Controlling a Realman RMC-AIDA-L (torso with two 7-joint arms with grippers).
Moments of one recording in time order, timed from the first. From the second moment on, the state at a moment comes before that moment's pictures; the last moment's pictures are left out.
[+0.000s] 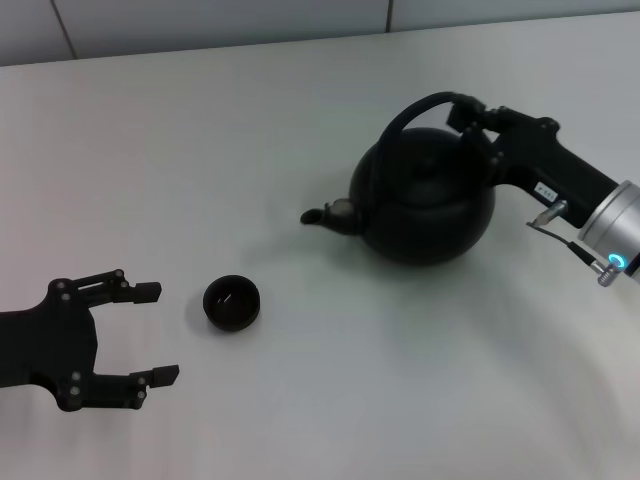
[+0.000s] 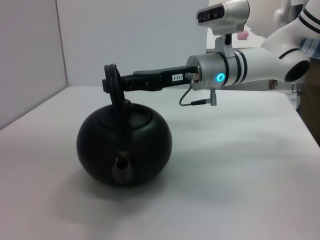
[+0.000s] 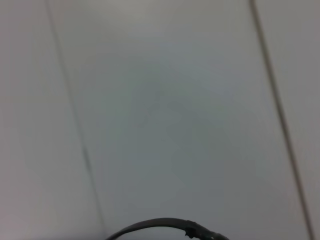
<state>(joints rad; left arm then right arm) -0.35 -2.01 0.91 0.79 1.94 1.73 -1.08 0.51 2.08 0.06 -0.09 -1.99 -1.35 0.68</state>
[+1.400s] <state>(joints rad) -0.32 -2.06 0.82 0.78 1.94 1.79 -1.07 0.56 2.08 -0.05 -0.20 -1.99 -1.46 0.68</state>
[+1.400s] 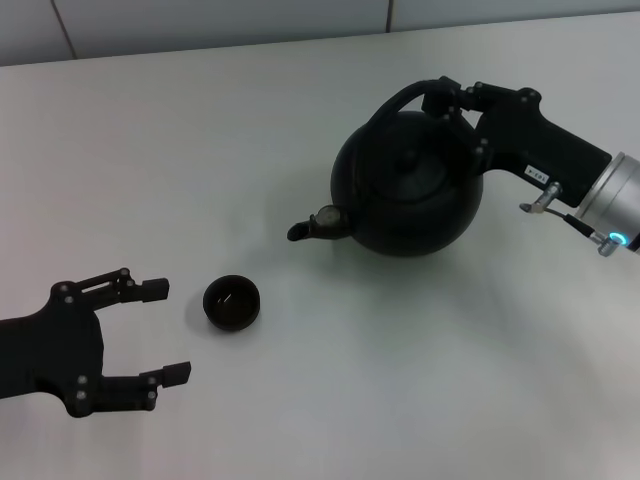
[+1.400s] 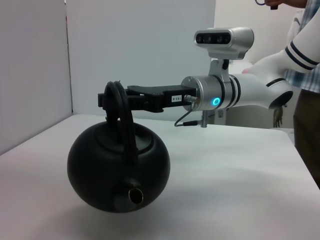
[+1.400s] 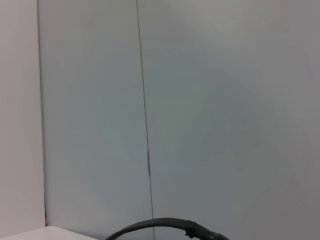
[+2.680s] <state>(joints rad) -0.30 -2.06 0.82 0.78 1.94 1.81 -1.08 0.65 2.08 -0.20 -0.28 -1.98 -1.48 0.68</state>
